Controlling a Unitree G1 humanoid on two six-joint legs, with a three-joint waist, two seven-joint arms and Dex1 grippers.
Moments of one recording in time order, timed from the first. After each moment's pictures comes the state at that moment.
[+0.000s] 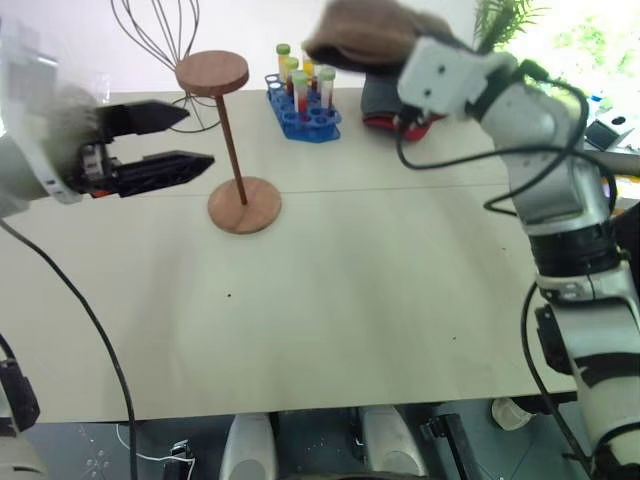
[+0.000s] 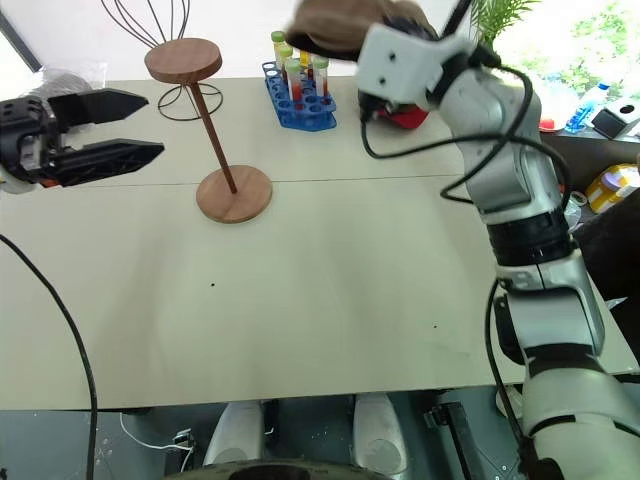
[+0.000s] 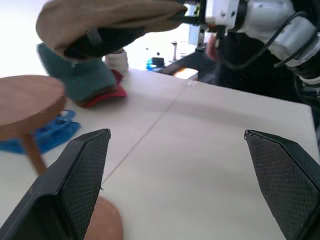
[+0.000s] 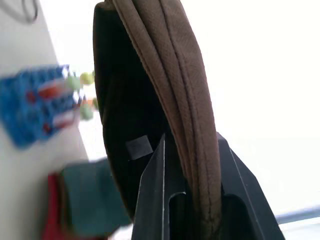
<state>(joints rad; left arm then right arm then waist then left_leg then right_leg) -0.62 1.04 0.47 -0.22 -0.92 0.97 -0.99 -1.18 -0.55 0.22 0.24 -0.48 0.05 0.49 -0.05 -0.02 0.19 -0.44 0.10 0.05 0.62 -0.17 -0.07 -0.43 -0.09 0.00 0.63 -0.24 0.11</state>
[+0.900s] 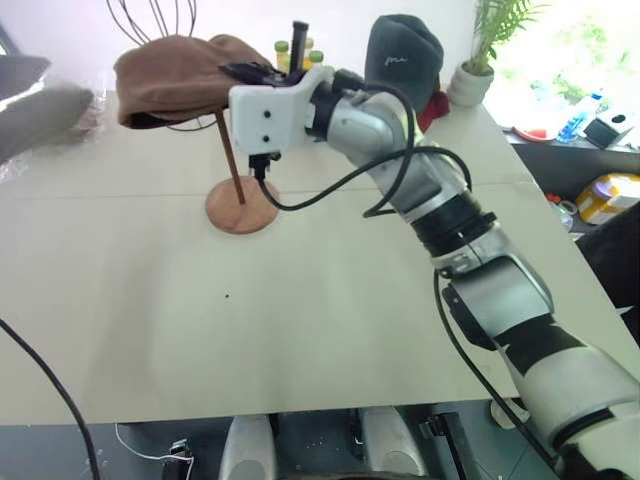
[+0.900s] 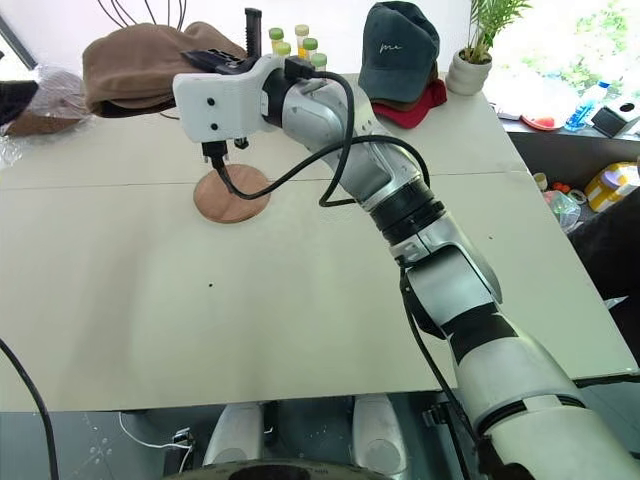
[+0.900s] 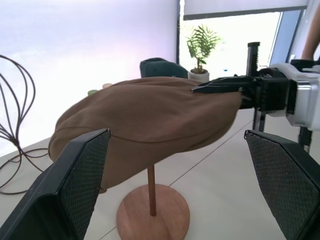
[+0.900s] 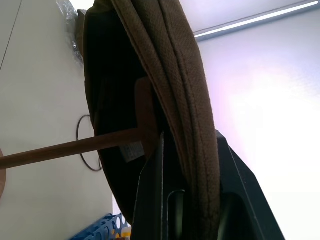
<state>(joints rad) -0.53 1.16 0.72 -0.12 -0.97 0.99 -0.85 -1.28 -0.25 0.41 0.41 -0.48 -0.25 0.47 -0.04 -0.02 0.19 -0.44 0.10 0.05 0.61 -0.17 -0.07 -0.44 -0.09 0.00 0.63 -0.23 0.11</state>
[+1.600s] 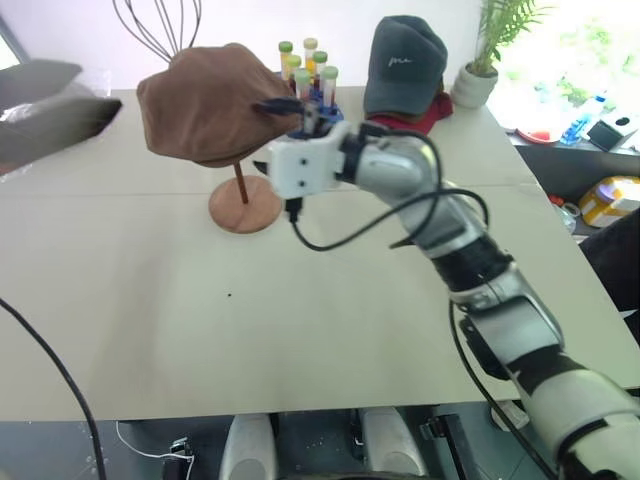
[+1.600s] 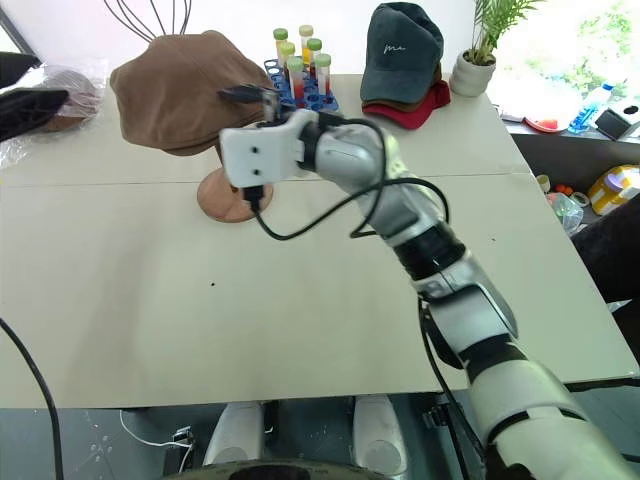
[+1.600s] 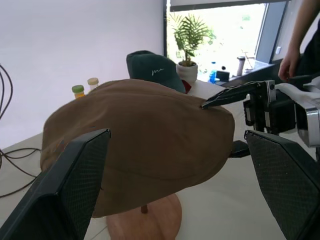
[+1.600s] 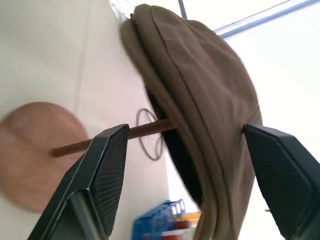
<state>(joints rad) -0.59 1.17 0.58 -0.12 -0.97 0.95 -0.89 -1.02 -0.38 0.35 0.15 -0.33 -0.16 0.71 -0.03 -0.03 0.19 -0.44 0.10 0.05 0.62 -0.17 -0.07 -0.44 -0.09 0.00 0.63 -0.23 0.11</state>
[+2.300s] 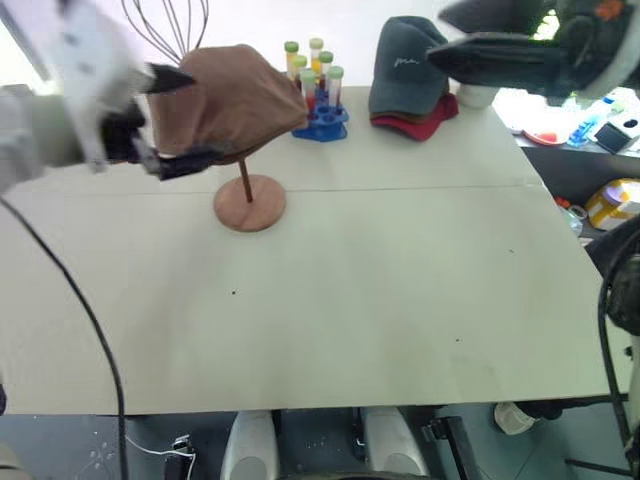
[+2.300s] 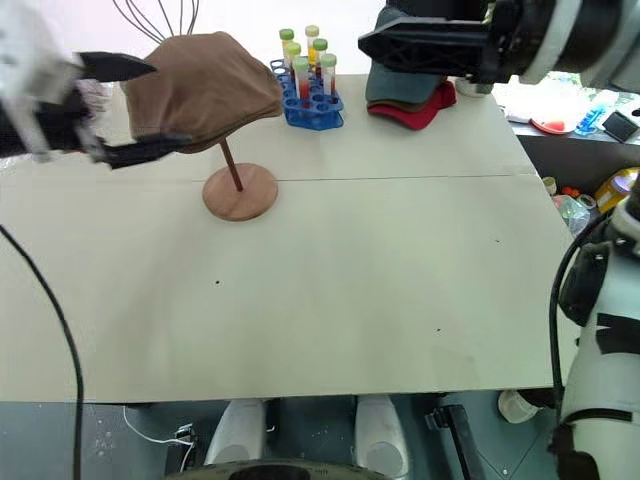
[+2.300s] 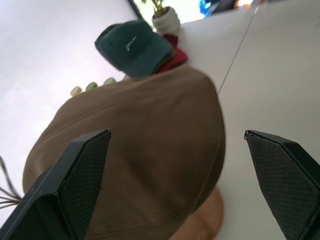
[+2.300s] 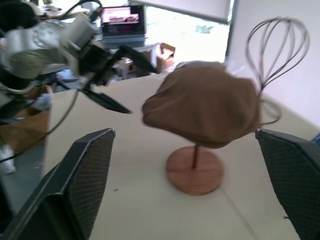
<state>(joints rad) -0.80 1.13 -0.01 -0.32 -0.47 0.60 -0.85 -1.29 -0.88 -0.14 0.01 0.82 1.28 1.07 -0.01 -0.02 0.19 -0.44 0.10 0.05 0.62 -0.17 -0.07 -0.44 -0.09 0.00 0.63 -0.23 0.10</state>
